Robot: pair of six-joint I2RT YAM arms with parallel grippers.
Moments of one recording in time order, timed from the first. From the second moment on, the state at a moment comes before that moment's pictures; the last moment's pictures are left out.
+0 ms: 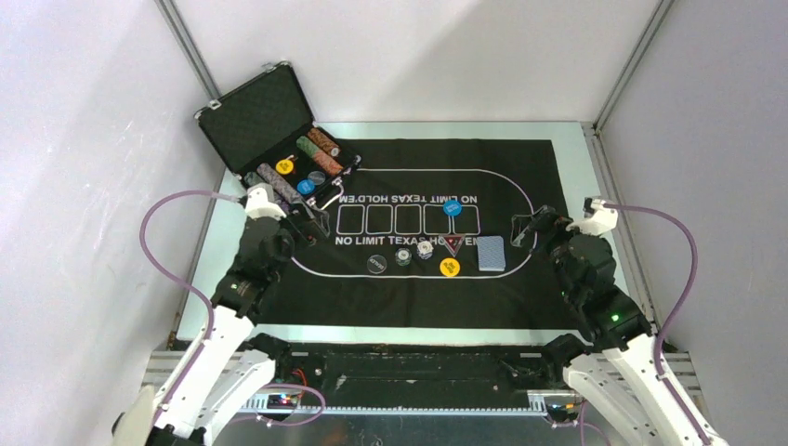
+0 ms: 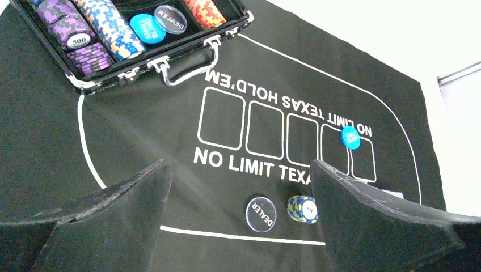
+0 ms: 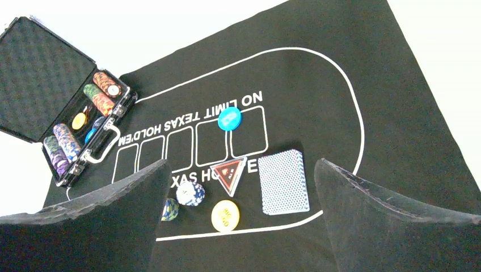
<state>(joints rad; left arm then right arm) -0.34 0.69 0.62 -0.26 -0.24 -0.58 0.45 0.52 0.67 -0.41 0.39 0.59</state>
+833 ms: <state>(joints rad) -0.46 1.05 0.67 -0.34 -0.16 -0.55 0.39 0.76 0.73 -0.29 0.34 0.50</state>
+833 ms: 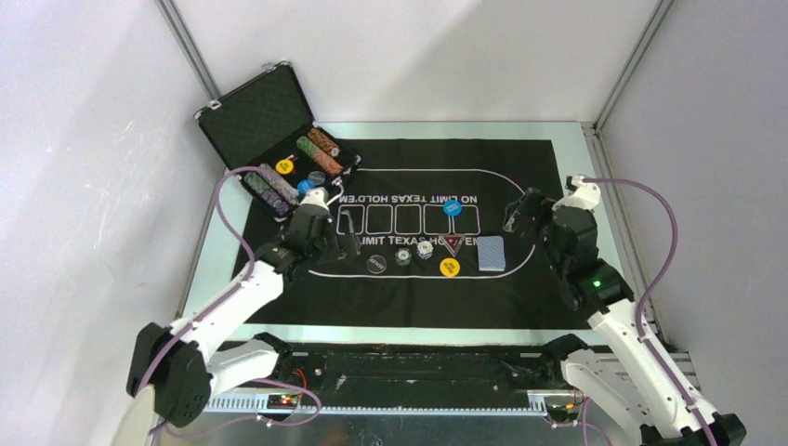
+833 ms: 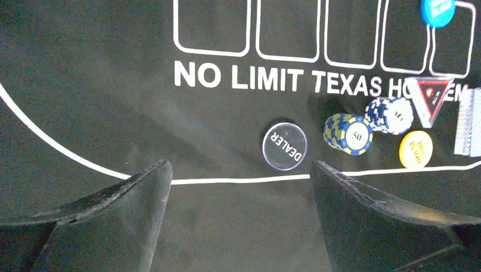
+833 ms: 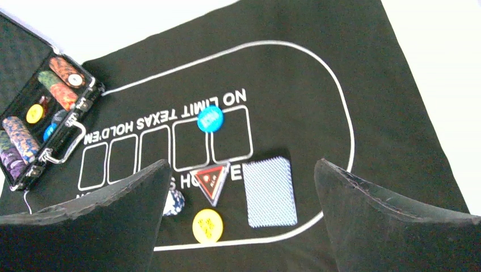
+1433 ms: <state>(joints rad) -0.59 1.23 0.73 -0.28 -0.10 -0.51 0.36 0.72 0.65 -0.44 0.21 0.59</state>
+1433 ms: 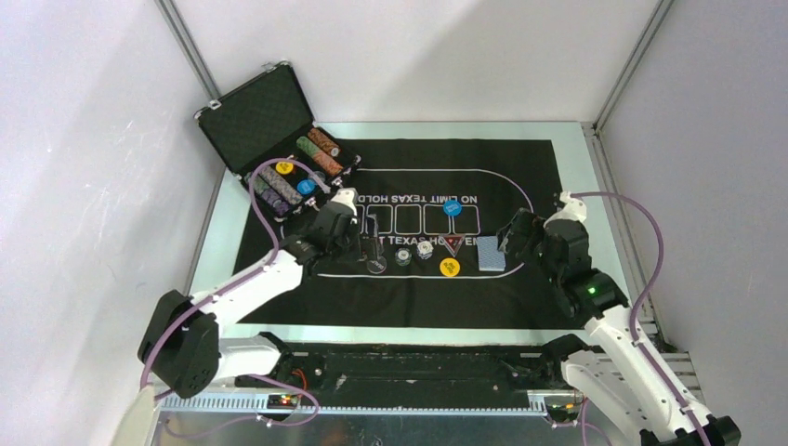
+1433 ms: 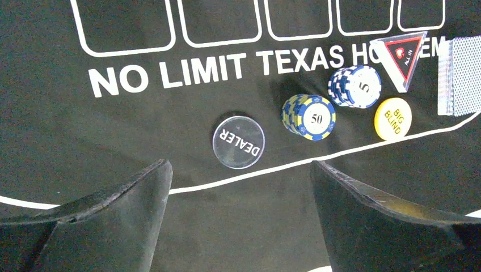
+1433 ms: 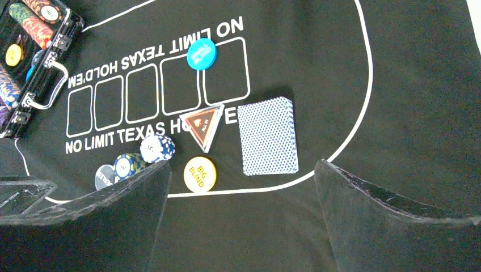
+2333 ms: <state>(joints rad) -0.63 1.53 0.81 -0.27 -0.11 -0.50 0.35 0.59 0.49 -0.41 0.17 0.57</state>
